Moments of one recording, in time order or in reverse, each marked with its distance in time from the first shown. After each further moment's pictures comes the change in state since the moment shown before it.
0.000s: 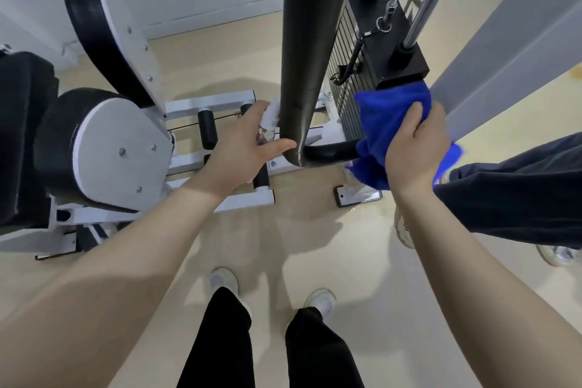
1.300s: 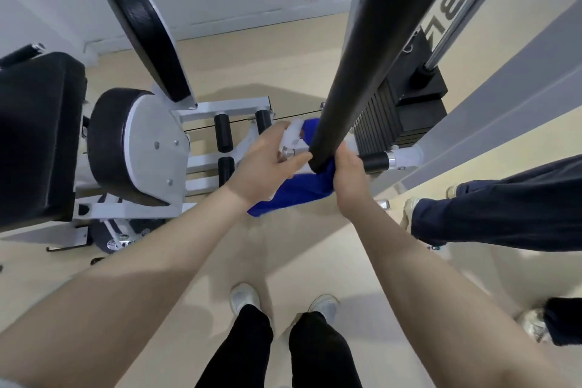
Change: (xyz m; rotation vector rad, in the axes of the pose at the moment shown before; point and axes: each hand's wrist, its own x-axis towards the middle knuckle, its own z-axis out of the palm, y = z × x) left_hand -0.012 -0.017 -0.012 -0.094 -0.034 0.031; right_hand -0.062 -0.033 0.061 0.444 -0.741 0.572
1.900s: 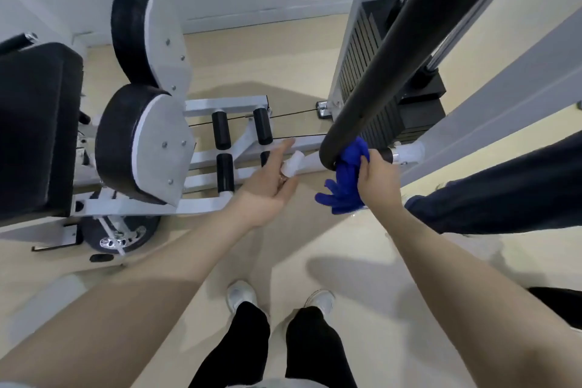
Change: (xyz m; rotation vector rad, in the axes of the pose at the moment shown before) left_hand -0.041 -0.036 -0.007 0.029 -0.172 -0.059; right_hand 0.000 0.019 -0.031 -0.861 0.206 -0.249
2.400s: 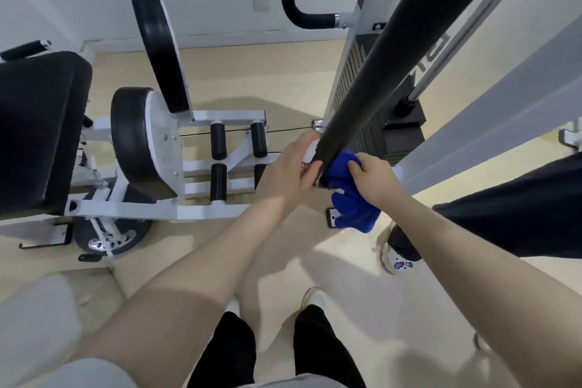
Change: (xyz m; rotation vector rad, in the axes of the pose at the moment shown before) left_hand 0.014 0.075 0.013 0.040 0.275 0.129; right_hand 0.008 -0.024 -0.063 -0.125 -0.169 -0.195
